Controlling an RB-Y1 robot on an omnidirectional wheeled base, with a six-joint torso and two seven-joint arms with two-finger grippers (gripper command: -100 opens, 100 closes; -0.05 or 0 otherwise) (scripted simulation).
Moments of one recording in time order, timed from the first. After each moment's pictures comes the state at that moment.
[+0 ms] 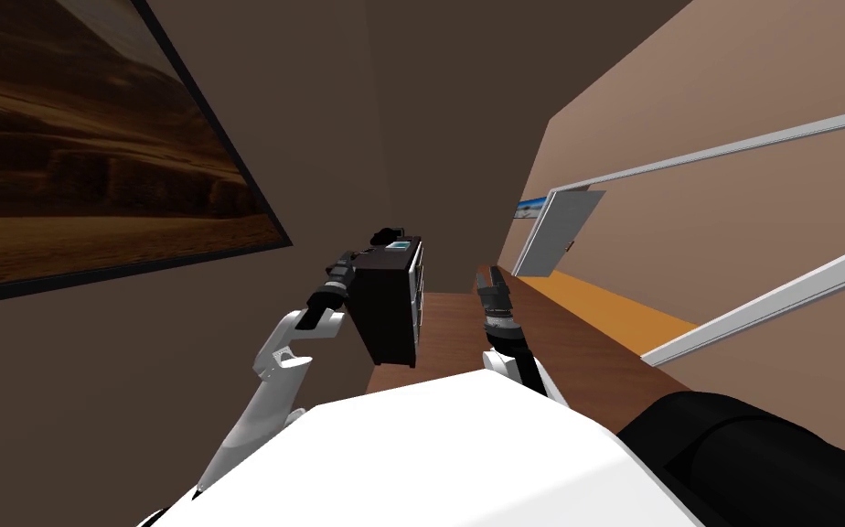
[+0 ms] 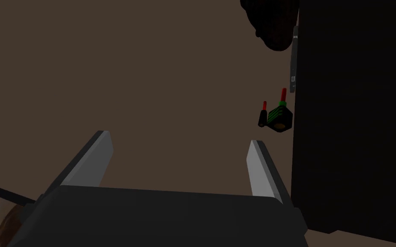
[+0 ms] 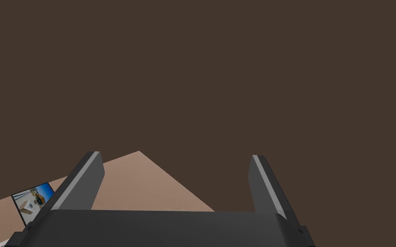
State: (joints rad) left arm -0.12 0.36 0.06 -2.09 -0.19 0.30 0.25; right arm 0.51 -0.02 -0.01 -2.32 0.03 -0.52 0.06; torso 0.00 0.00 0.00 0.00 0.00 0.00
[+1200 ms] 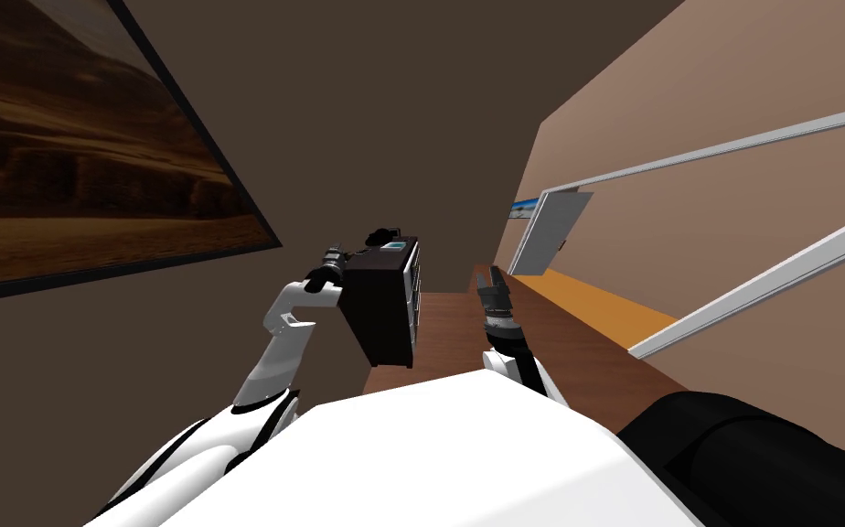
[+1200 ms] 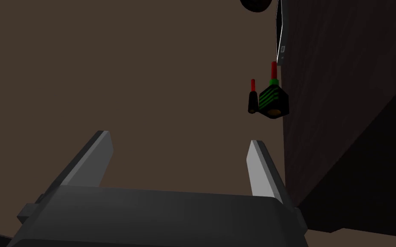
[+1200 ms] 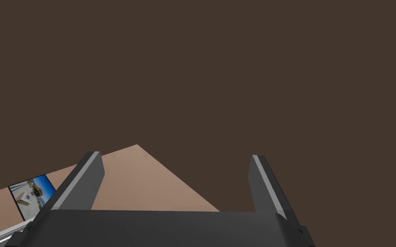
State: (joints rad) left arm -0.40 0.45 0.11 -1.90 -0.22 0.62 0.39; right arm 0.51 -0.02 -0.01 -2.32 0.03 -0.52 0.06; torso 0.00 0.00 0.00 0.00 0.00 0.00
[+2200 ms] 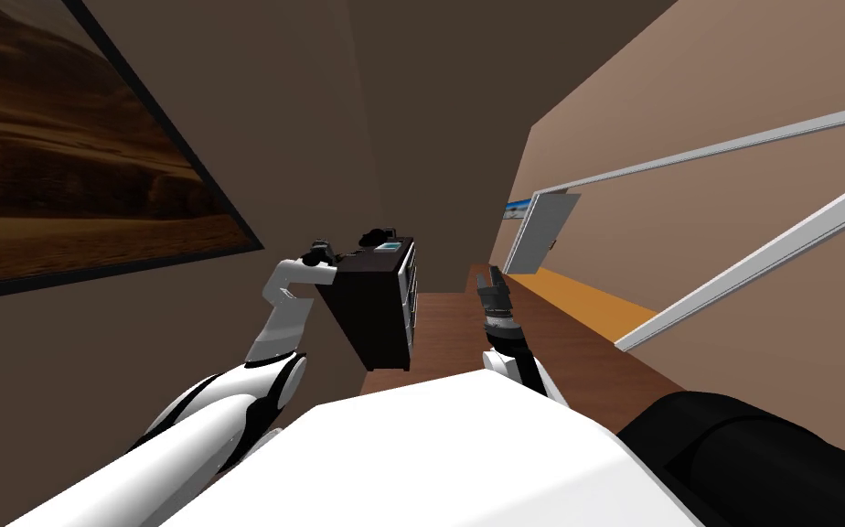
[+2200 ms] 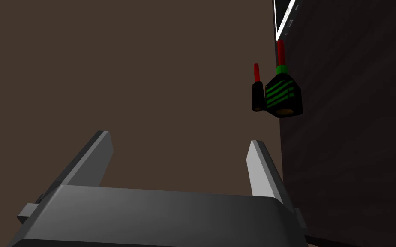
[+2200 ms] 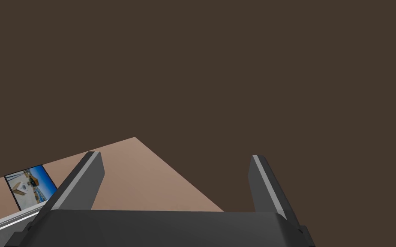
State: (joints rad) left arm -0.63 0.52 0.17 -1.69 -0.24 0.87 0.50; right arm 0.51 -0.02 -0.01 -2.32 0.03 -0.52 0.06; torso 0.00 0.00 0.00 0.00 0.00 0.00
